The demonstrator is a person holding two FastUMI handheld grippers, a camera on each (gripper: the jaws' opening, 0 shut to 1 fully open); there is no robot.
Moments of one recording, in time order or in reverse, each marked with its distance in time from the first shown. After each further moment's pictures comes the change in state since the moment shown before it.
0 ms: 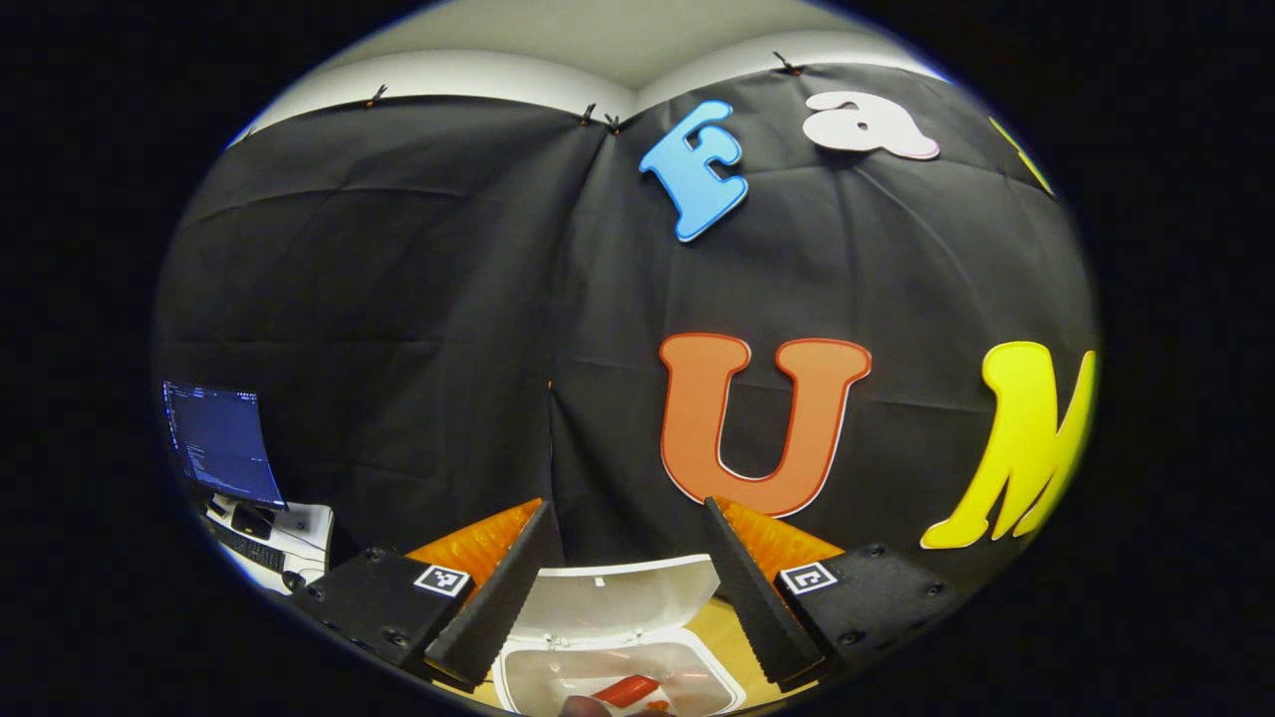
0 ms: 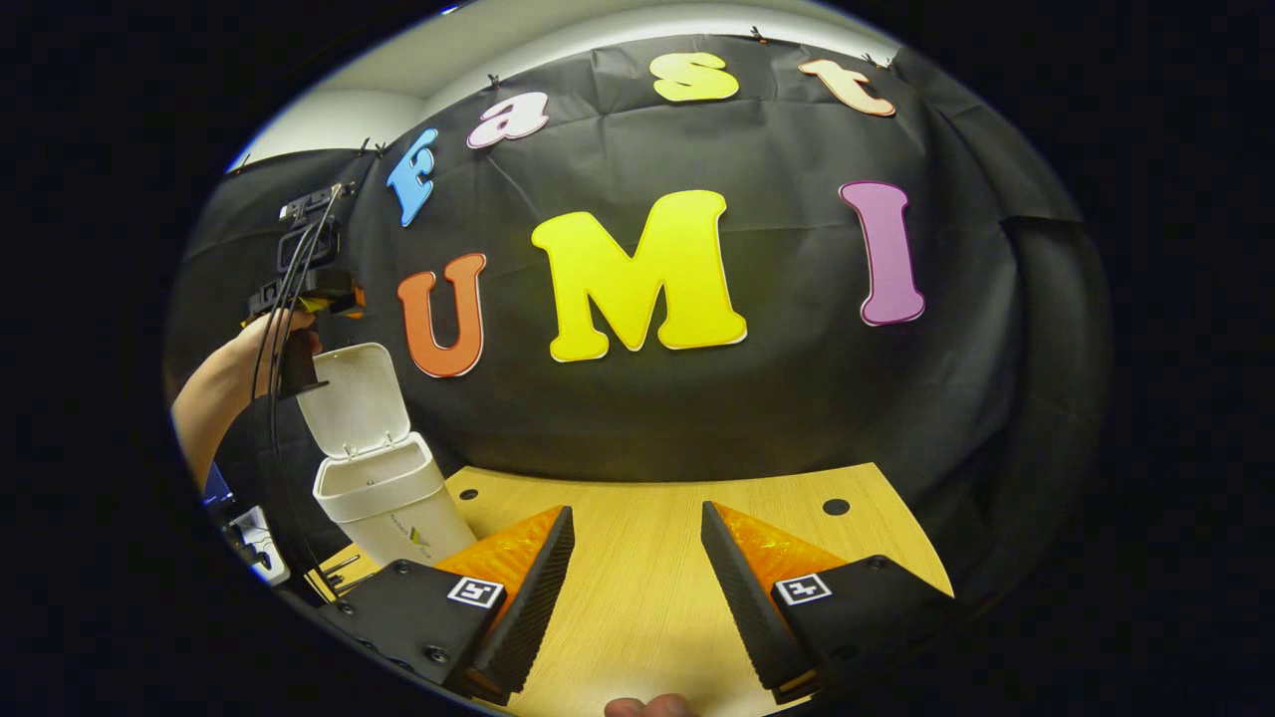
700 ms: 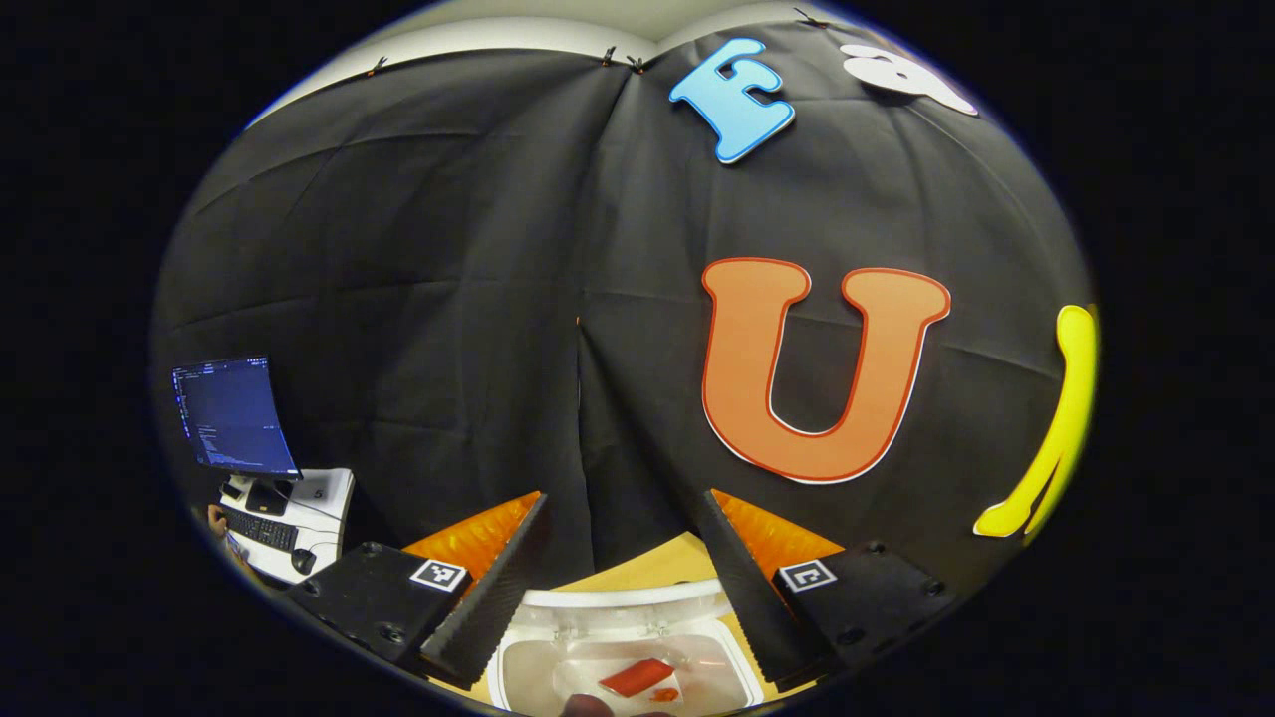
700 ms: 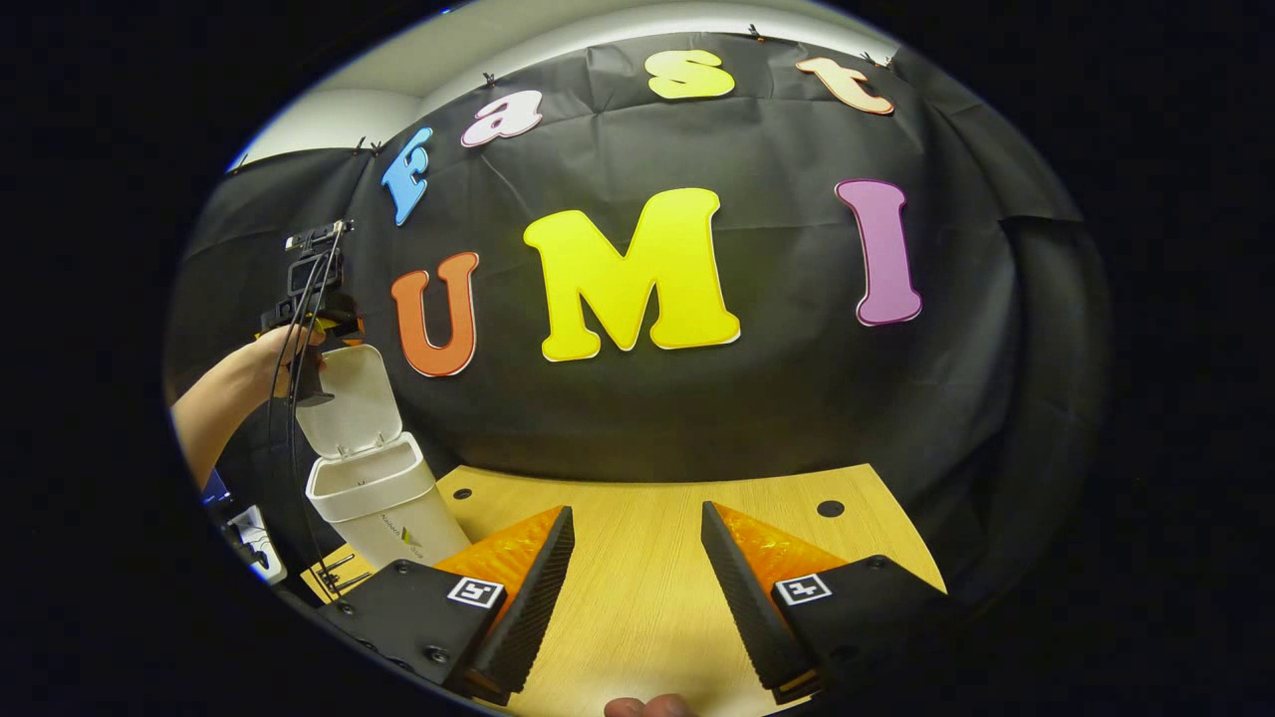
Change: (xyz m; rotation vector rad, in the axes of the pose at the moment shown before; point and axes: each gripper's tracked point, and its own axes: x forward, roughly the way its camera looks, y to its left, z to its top) left arm 0.023 0.011 -0.050 -0.012 0.164 0.079; right arm 0.003 -0.006 -0.002 0.002 0.010 -0.008
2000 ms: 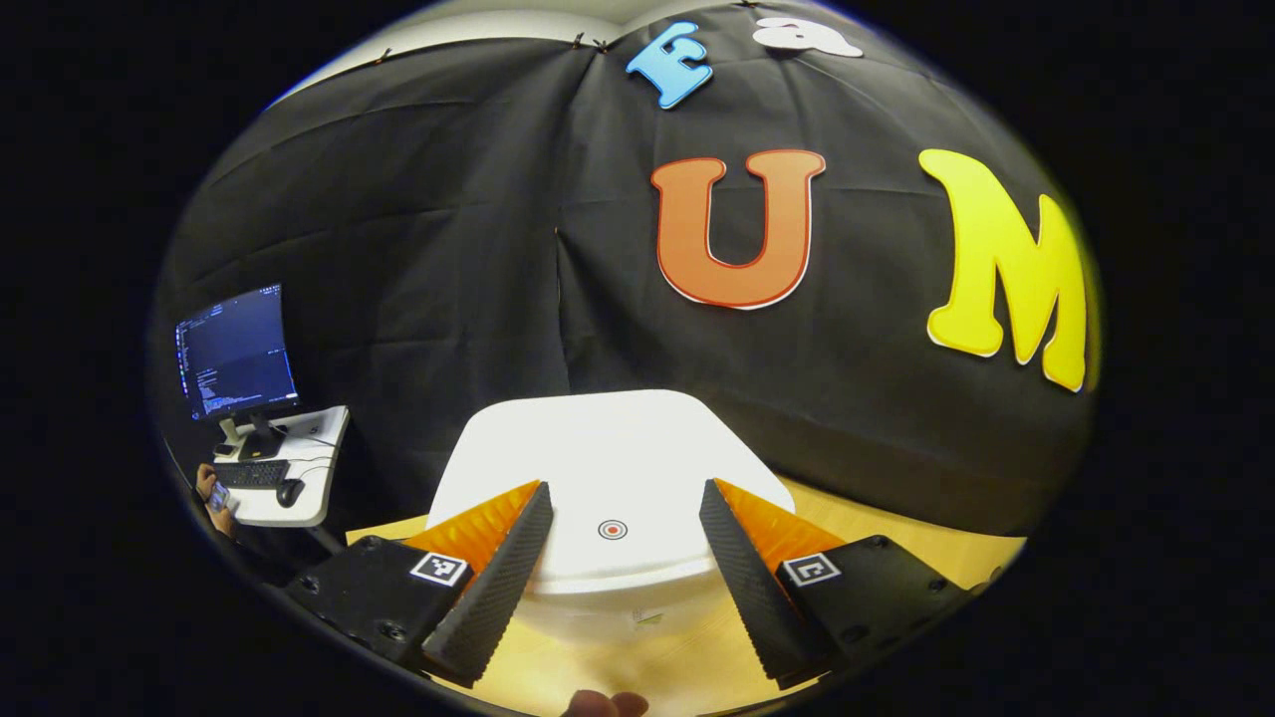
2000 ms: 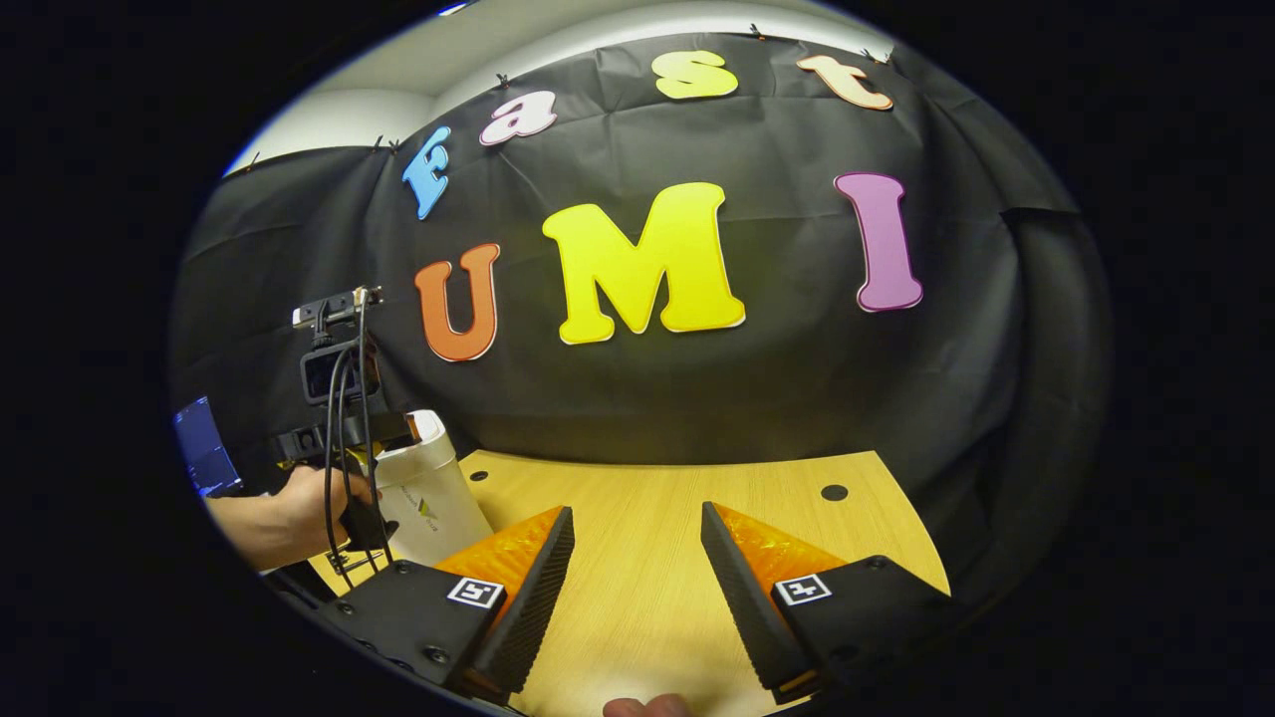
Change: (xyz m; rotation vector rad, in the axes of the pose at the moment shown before) left arm -0.108 -0.016 -0.199 0.054 0.054 -0.105; right arm -0.036 -0.006 -0.027 -0.011 0.019 0.057
